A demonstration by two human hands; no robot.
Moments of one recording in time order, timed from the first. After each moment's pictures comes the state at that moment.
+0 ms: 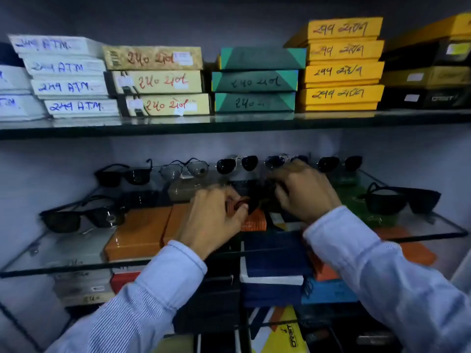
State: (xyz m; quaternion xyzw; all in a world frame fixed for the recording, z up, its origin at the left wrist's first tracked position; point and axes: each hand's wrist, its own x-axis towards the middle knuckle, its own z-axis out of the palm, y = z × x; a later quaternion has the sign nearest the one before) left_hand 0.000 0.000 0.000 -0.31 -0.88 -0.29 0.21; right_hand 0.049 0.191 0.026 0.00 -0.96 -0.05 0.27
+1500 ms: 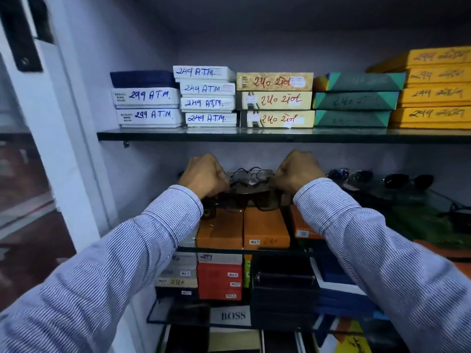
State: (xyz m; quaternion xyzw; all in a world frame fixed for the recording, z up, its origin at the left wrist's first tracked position) left_hand -0.070 -0.156 0.068 -0.14 -0.93 -0.30 0.14; right_hand -0.025 0.040 0.075 -0.13 -0.94 0.24 0.21
